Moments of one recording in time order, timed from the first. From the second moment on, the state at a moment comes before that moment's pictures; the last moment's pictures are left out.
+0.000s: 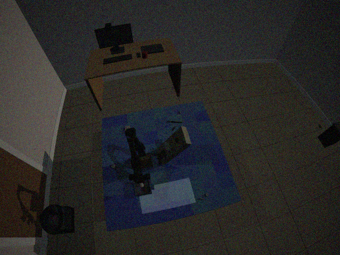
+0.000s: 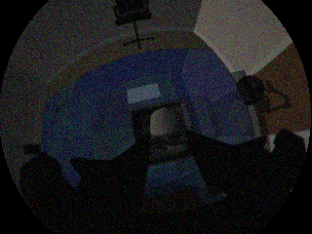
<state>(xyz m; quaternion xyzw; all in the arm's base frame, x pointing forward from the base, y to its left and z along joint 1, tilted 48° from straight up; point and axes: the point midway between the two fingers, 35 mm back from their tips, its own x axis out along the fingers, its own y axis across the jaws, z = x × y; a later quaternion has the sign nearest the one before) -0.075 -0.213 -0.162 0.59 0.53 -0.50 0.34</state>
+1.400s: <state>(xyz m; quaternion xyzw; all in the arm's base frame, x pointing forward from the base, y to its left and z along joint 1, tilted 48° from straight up) -0.071 -0.169 -0.191 0.61 0.54 -0.49 0.32</state>
